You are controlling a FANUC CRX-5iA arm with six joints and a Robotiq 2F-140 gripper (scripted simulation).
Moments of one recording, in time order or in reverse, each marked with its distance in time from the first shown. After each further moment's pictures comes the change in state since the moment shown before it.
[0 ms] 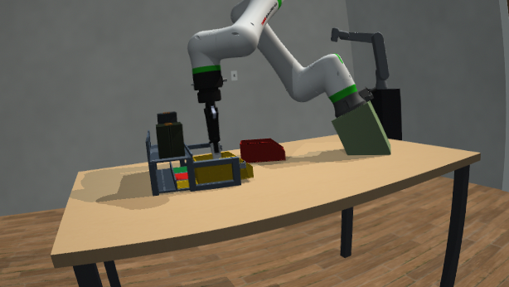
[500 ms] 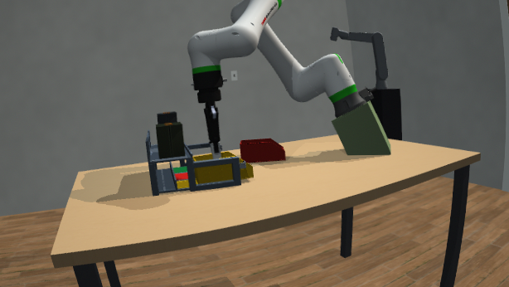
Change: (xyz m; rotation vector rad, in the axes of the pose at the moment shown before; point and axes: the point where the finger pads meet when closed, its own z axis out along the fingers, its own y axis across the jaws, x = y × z) arm 0.000 0.000 0.000 0.000 0.000 0.000
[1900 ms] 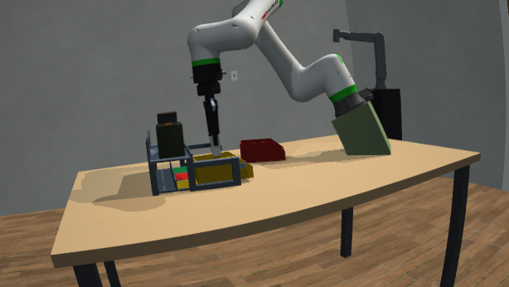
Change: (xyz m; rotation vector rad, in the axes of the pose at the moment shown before) arm -0.001 0.000 -0.023 0.000 0.000 0.000
